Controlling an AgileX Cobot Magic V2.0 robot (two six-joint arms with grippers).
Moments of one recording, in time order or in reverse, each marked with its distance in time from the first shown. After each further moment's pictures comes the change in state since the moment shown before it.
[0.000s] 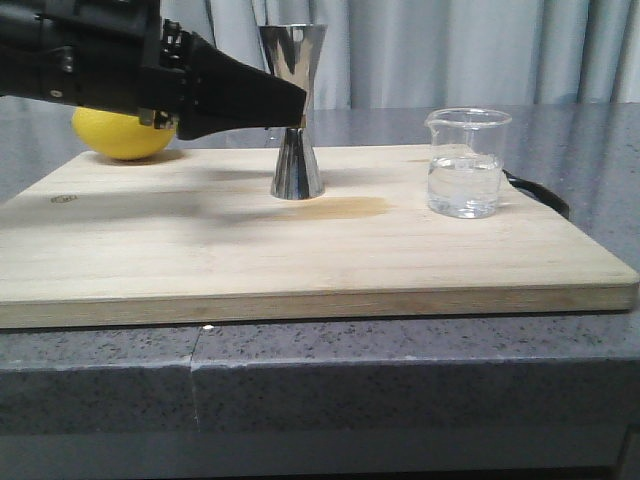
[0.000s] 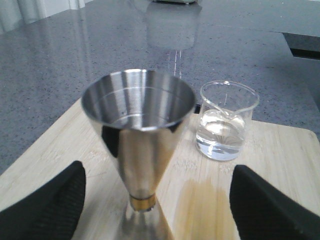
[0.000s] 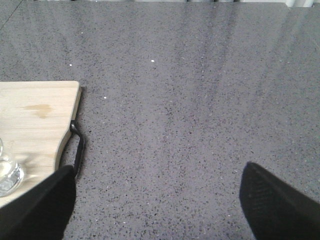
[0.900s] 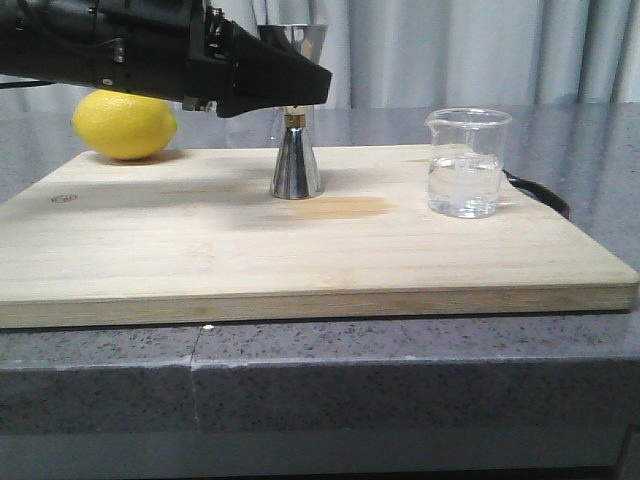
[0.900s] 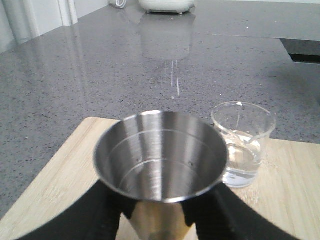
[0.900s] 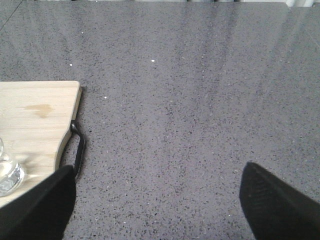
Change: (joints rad) left arm -0.032 0.066 -0.114 0.000 0.017 0.000; right arm 0.000 0.000 0.000 0.000 0.000 0.000
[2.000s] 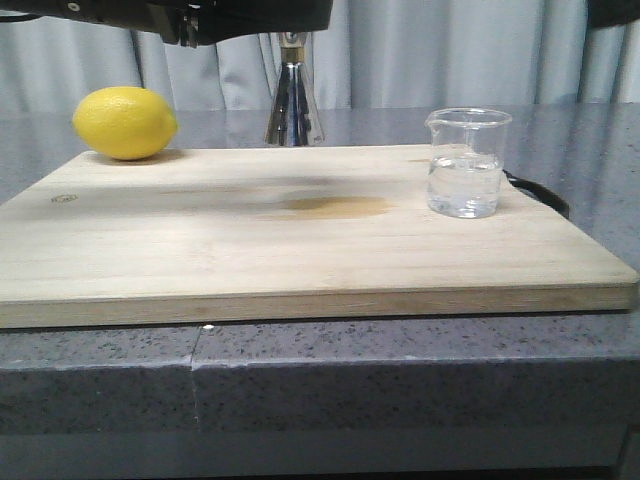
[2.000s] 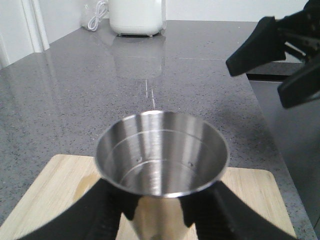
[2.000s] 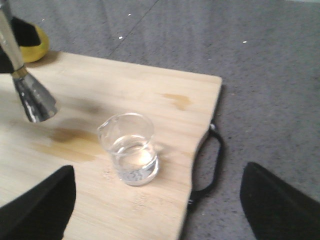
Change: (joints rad) left arm 0.000 -0.109 -0.008 0.081 0.070 -0.124; right arm 0.307 0.168 0.193 0.309 -0.435 -0.233
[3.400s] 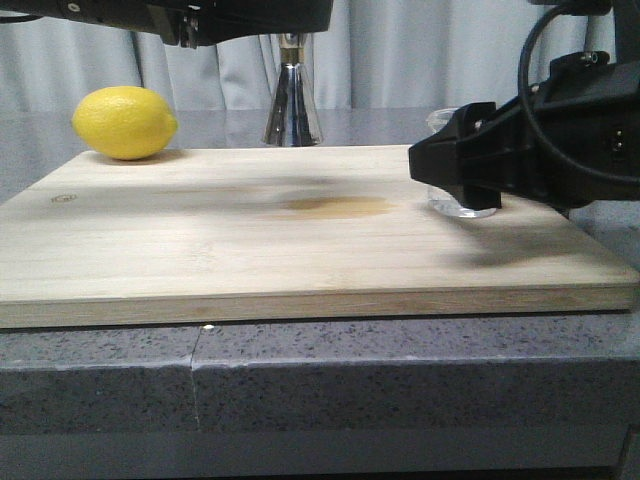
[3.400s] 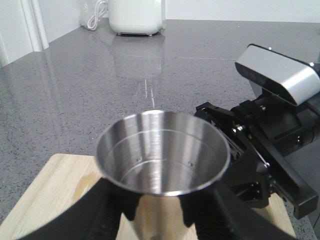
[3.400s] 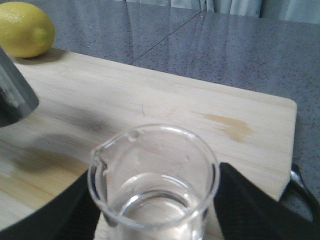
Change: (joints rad) left arm 0.000 0.000 0.000 0.001 0.000 -0.002; right arm 0.111 0.626 0.144 -0.095 -0.945 0.045
